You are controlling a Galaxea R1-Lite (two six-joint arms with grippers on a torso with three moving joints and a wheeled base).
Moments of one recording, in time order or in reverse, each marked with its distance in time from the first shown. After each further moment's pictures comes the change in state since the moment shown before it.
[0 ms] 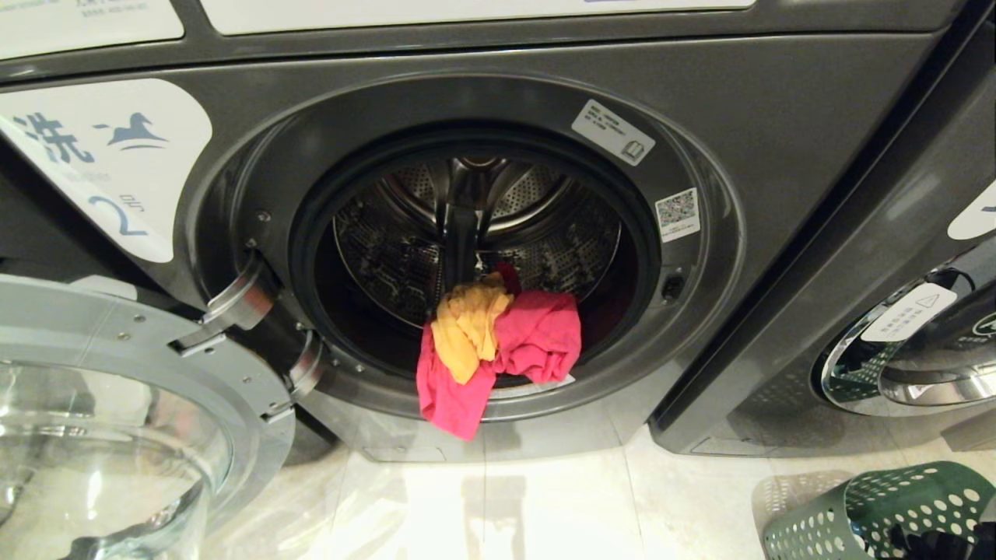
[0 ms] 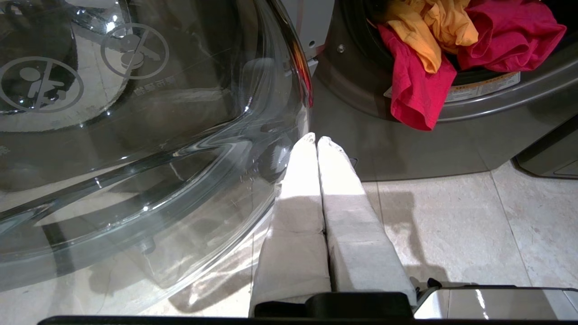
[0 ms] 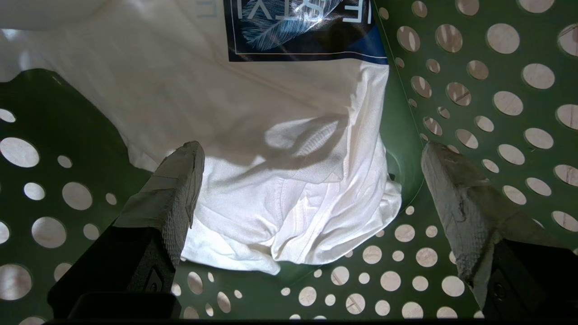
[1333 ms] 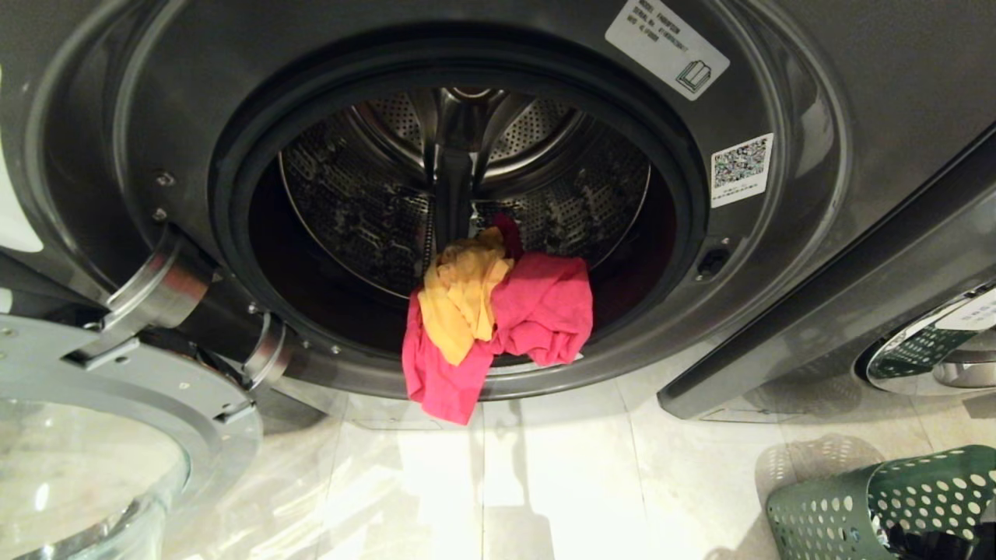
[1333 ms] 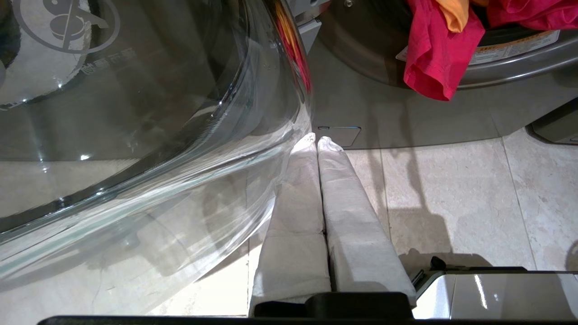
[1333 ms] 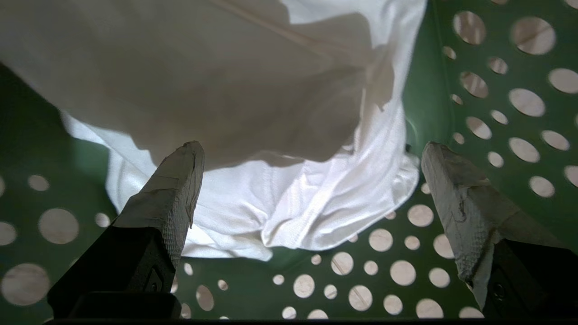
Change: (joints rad) left arm -0.003 0.000 0.000 0.000 -0.001 -0.001; right arm -0.004 0.001 0.003 -0.004 0.055 0.003
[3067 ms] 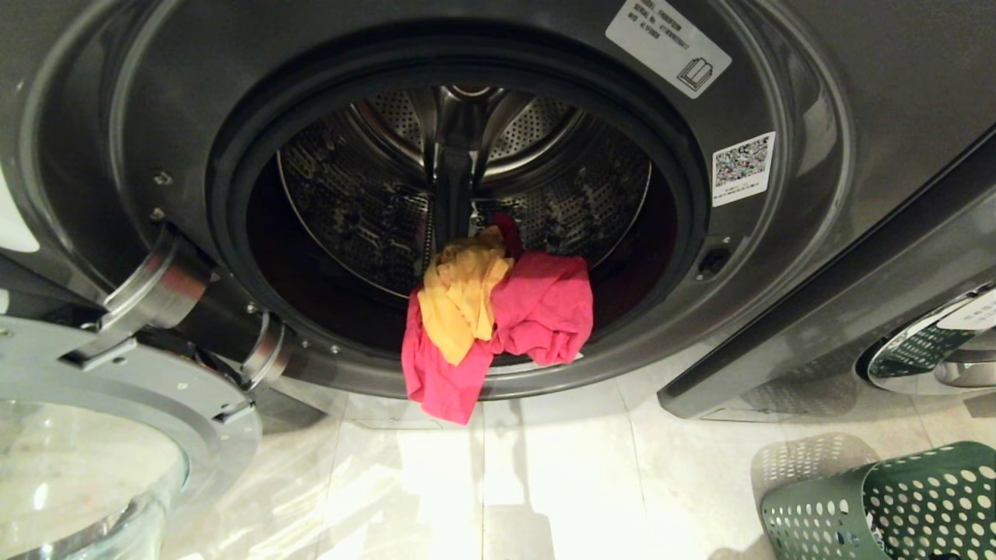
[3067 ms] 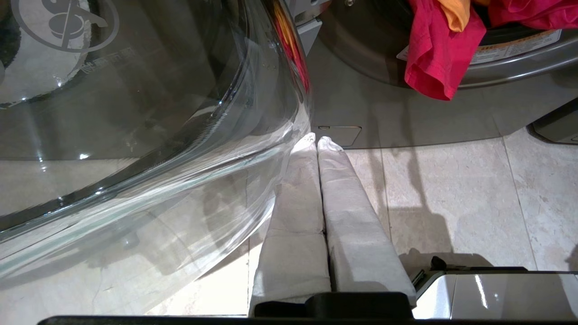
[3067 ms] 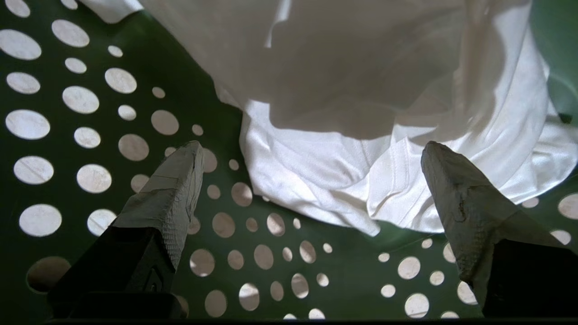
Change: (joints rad) left arm 0.000 0.000 0.000 0.000 0.001 0.000; right arm -0.187 0.000 0.064 0.041 0.549 0.047
